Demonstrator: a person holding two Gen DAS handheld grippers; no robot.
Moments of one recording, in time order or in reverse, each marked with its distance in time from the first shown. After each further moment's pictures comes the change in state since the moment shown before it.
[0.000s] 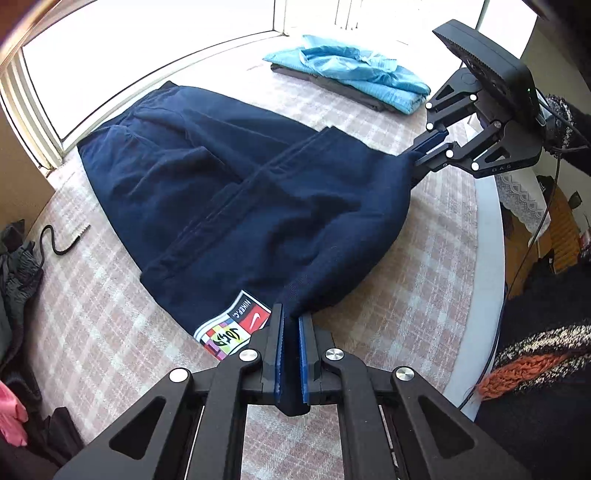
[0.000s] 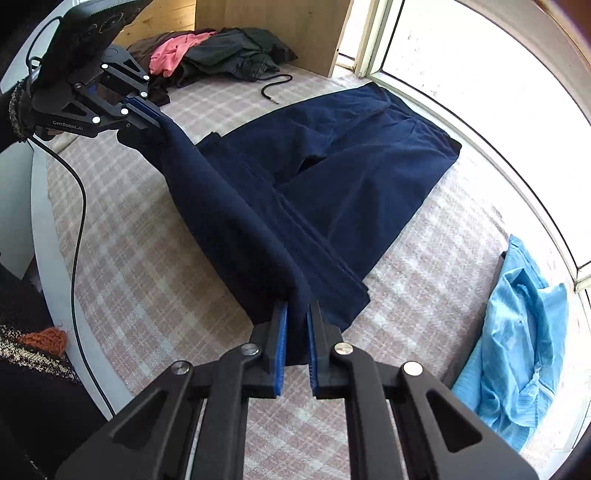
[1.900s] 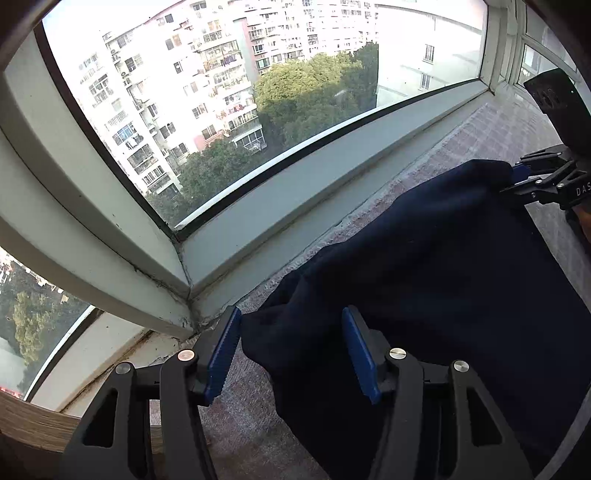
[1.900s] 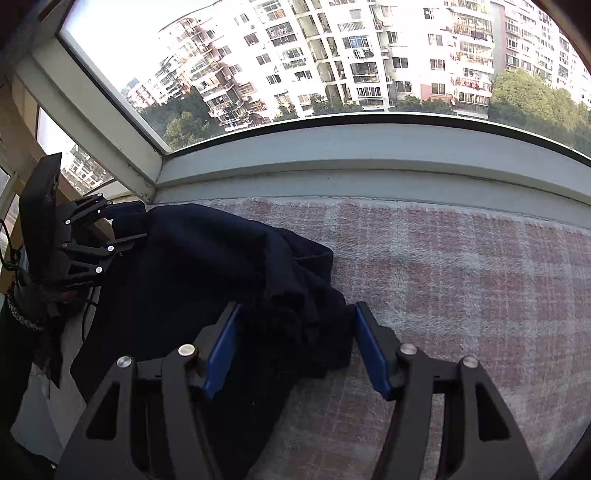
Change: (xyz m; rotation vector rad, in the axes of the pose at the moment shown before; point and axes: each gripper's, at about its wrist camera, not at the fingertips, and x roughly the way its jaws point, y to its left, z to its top) left arm 0.199 0.313 0.238 -0.182 -0.019 0.328; right arm 0.216 -0.294 0.163 0.545 -0.092 0.219
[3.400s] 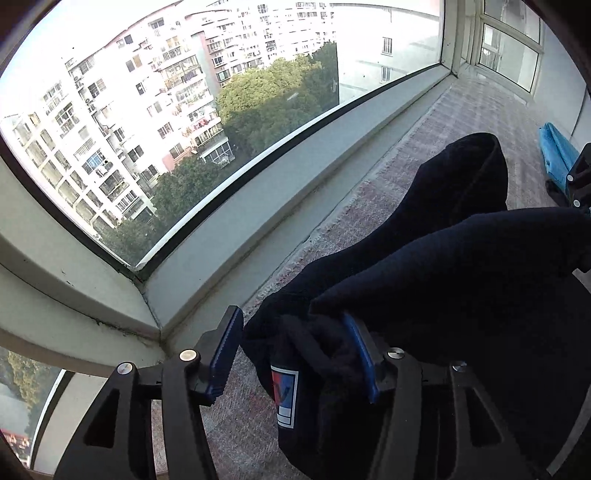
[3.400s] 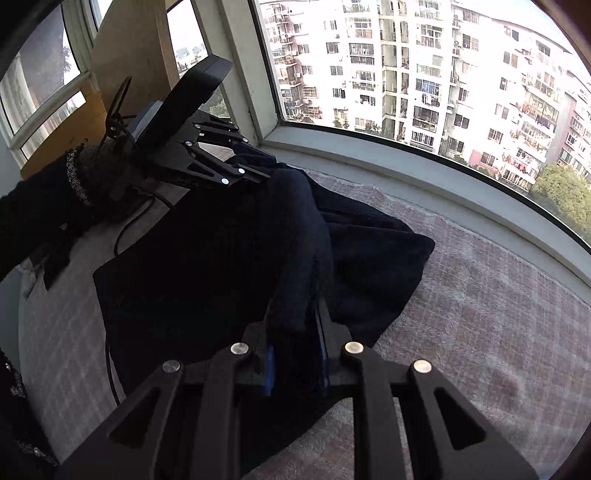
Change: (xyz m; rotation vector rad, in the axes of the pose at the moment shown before) left arm 0.005 -0.001 0.000 0.120 -0.025 -0.098; right arm -0.025 0.091 -0.043 -0.338 -0.070 0.004
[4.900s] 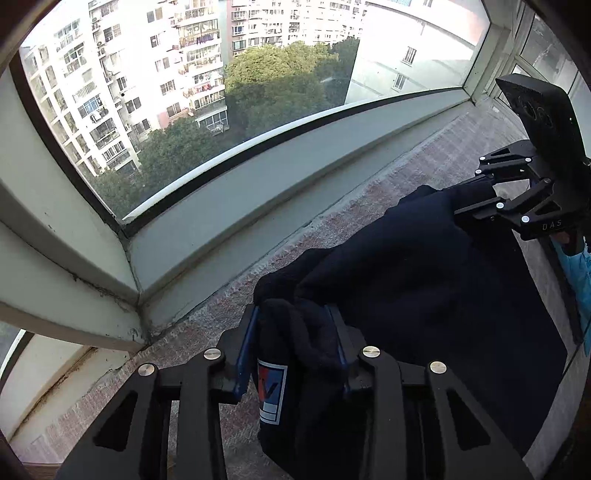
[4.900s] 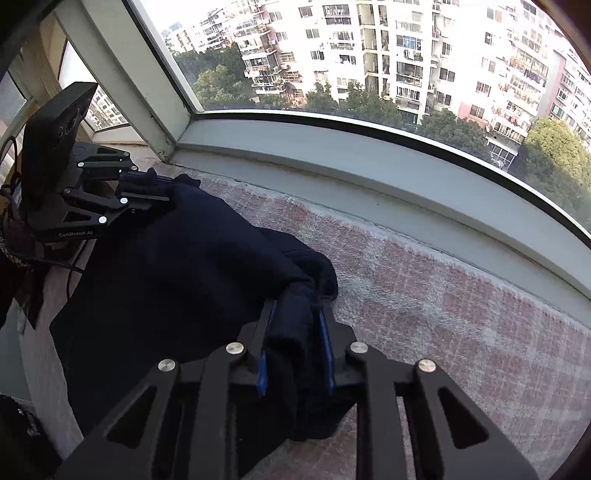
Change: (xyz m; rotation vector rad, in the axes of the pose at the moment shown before) left arm 0.010 0.016 0.006 -0.170 0.067 -0.089; right arm 0.058 -0.069 0.048 0.114 0.163 -0.004
